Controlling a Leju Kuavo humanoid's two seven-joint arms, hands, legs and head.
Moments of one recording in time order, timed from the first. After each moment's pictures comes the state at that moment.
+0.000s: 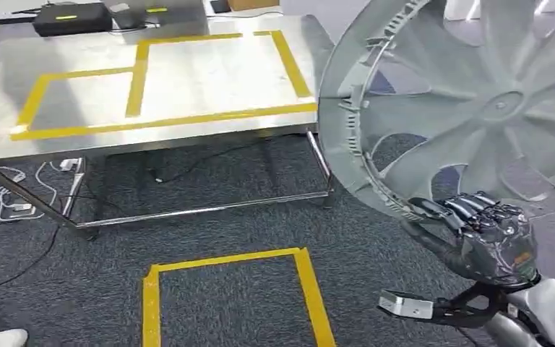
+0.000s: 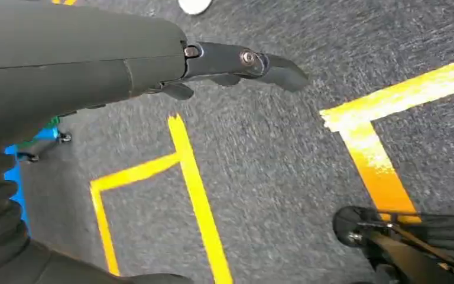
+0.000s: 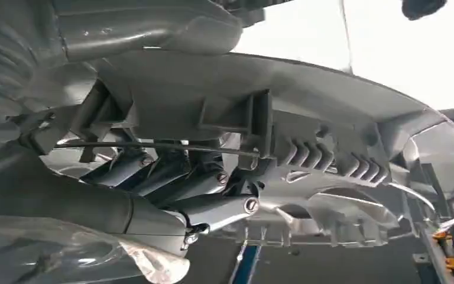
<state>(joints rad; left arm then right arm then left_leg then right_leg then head) -0.03 -0.13 1.03 -0.22 -1.23 0.19 -0.27 0.02 -0.41 0.29 -2.01 1.05 -0.60 -0.16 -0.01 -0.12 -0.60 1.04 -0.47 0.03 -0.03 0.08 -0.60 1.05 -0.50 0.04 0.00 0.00</state>
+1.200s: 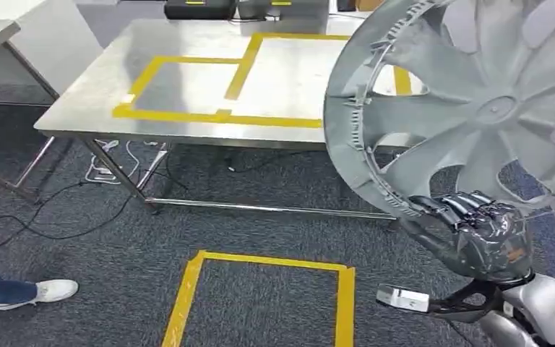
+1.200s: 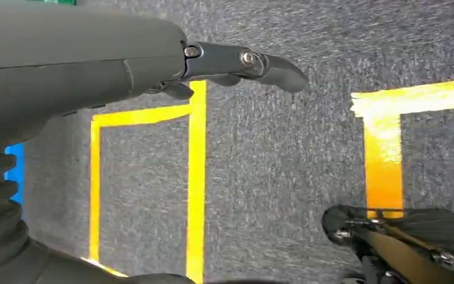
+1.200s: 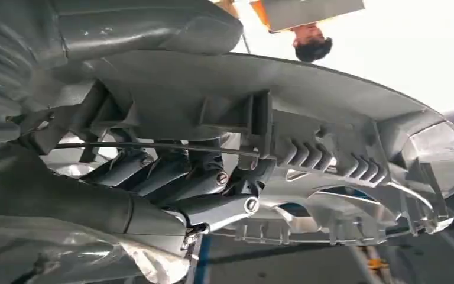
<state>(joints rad) -0.03 -0.13 1.03 -0.22 -1.23 0.20 -0.30 0.04 -0.41 0.29 -2.00 1.07 -0.57 -0.13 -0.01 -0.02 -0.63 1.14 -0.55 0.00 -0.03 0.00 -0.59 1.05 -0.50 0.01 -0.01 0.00</state>
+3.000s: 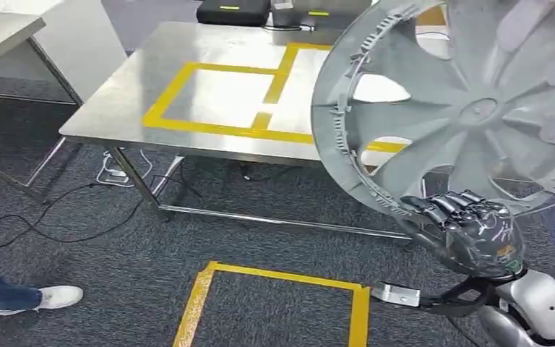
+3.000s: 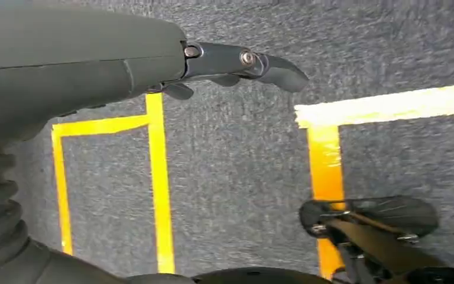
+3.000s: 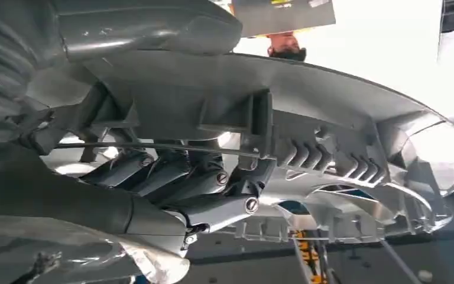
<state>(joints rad) -0.03 -0.13 1.03 -0.22 -1.27 0.15 -0.38 0.01 -0.41 0.30 -1.95 1.11 -0.55 -0.11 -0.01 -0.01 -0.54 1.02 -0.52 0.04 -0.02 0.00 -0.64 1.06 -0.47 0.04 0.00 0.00</state>
